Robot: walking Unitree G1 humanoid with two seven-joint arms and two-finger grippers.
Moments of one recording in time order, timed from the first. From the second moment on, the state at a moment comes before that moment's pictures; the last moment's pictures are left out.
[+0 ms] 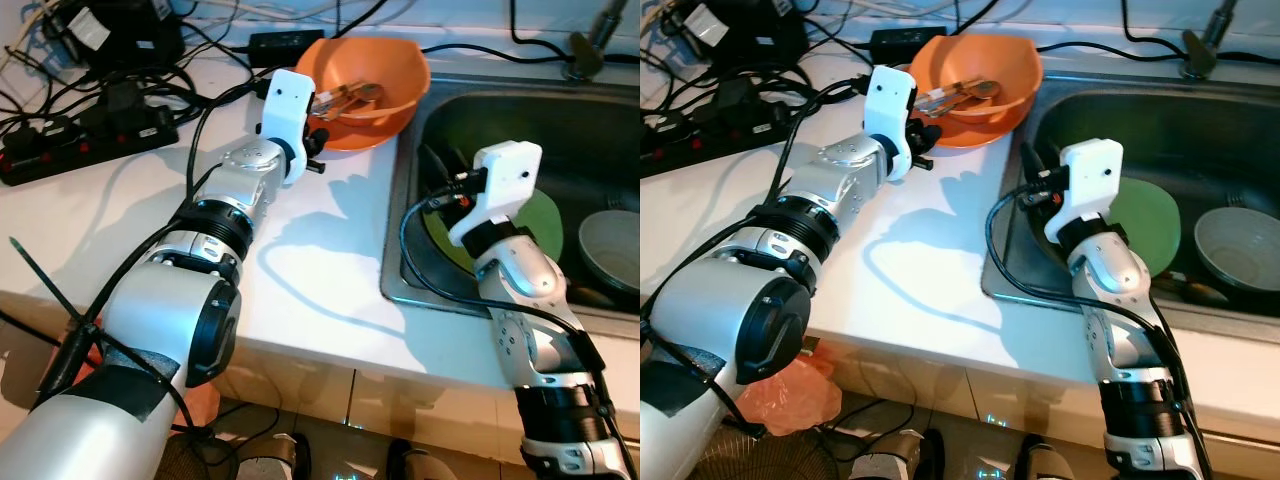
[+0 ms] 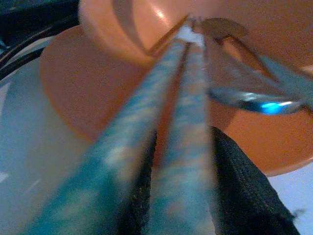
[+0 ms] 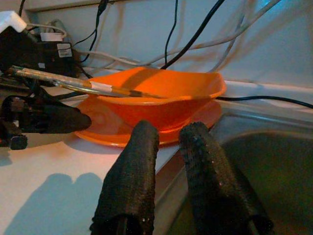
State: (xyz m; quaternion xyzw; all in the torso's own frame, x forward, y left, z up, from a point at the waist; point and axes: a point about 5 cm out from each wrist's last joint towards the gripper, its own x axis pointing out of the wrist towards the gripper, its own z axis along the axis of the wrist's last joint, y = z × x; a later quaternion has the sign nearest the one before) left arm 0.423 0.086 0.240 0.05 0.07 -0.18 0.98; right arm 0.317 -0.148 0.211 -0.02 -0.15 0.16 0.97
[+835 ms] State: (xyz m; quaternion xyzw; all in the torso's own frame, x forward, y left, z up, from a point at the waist) left arm 0.420 0.089 0.235 0.06 0.08 -0.25 0.96; right arm 0.307 -0.149 0.205 -0.02 -0.14 0.15 0.98
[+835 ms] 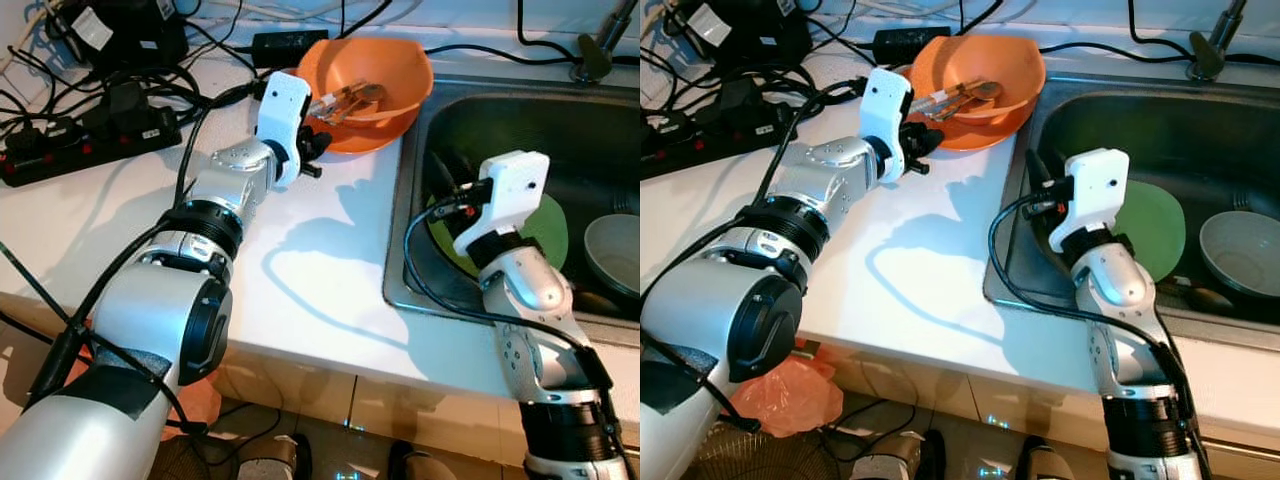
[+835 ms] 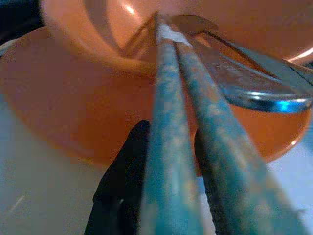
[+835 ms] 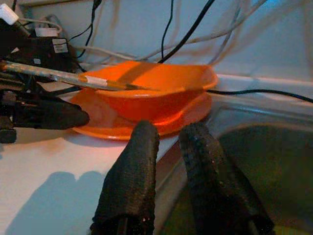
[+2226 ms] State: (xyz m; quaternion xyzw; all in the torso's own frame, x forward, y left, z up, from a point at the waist) left arm 0.403 0.133 0.262 0.04 0.09 -0.30 0.95; right arm 0.312 -0.135 0.209 0.00 -0.15 0.16 0.98
